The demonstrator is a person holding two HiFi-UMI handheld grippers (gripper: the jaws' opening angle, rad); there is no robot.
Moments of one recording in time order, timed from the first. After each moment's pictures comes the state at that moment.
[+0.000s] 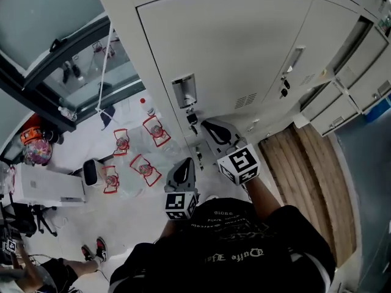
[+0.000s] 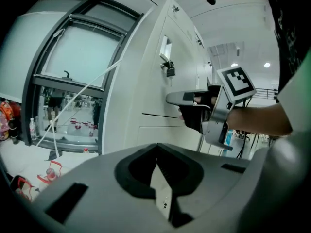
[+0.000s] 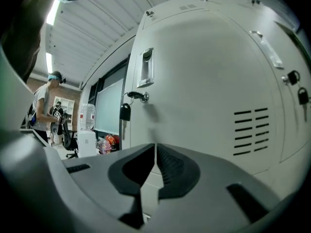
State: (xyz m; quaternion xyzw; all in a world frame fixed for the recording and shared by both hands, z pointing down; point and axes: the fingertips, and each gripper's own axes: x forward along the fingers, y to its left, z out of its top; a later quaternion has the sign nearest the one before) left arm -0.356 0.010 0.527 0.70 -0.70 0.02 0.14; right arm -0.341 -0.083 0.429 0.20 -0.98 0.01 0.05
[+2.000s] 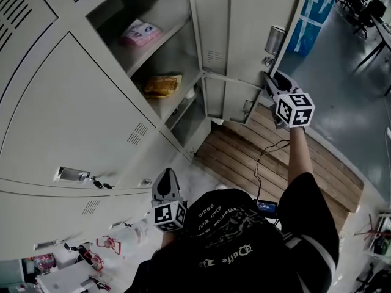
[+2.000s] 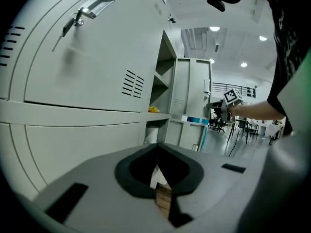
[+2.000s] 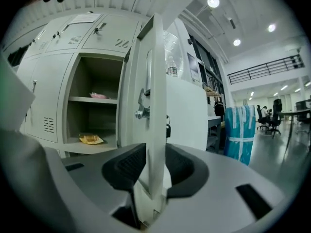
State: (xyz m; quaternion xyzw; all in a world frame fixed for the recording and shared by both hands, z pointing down) left arm 0.009 -0.254 0.507 0.81 -0.57 0.06 0.13; right arm 0.408 -0.444 0.388 0.63 -0.77 0.05 0.07
